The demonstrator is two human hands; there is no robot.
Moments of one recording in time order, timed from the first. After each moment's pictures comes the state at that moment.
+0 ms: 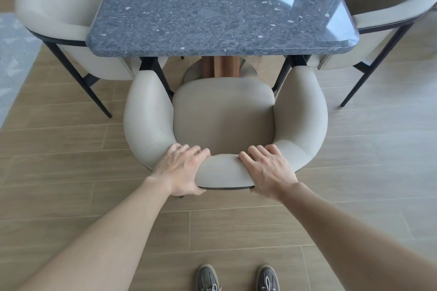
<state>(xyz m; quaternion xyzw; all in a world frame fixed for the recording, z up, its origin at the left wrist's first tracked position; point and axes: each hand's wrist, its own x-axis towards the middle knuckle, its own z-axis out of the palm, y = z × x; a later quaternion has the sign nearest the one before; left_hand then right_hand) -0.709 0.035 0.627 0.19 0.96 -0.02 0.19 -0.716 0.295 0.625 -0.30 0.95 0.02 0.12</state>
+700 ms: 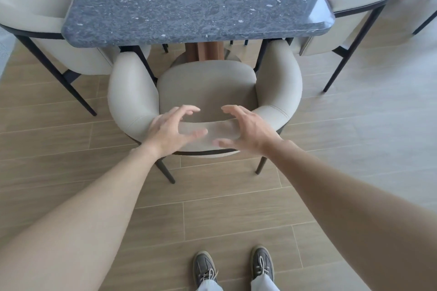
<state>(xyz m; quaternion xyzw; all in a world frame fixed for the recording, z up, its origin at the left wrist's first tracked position) -0.735 0.043 0.650 0.06 0.94 0.31 0.14 -0.746 0.291 0.647 -0.18 0.93 -0.29 0.14</state>
